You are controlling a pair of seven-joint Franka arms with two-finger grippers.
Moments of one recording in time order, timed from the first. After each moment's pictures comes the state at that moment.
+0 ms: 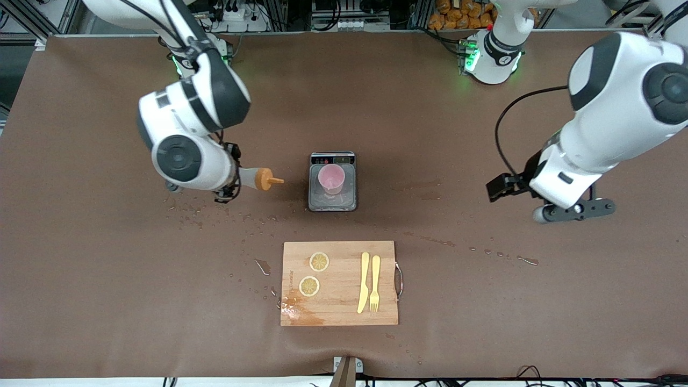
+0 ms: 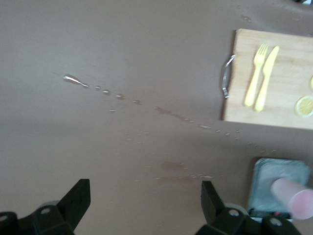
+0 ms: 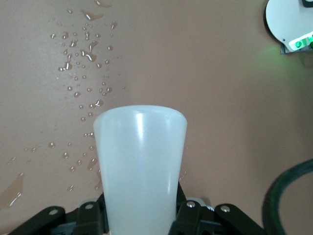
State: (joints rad) left arm -0.06 0.21 -0.21 -1.51 -0.01 1.75 -0.33; right arm 0.44 0.42 0.03 -1.52 0.00 1.59 2.21
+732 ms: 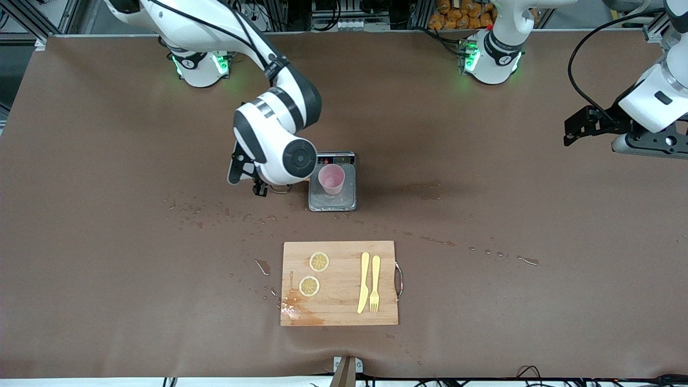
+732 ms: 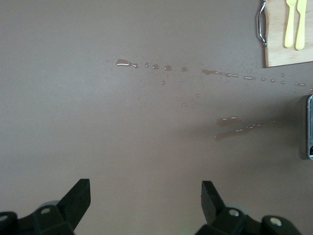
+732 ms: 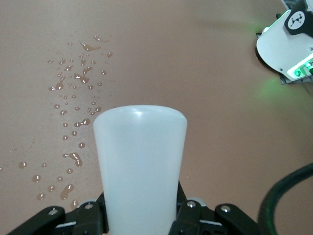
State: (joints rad) left arm -0.07 -0.05 -0.02 -1.68 -0.01 1.63 0.04; right arm 0.63 0.61 0.03 -1.39 -0.22 1.44 2.41
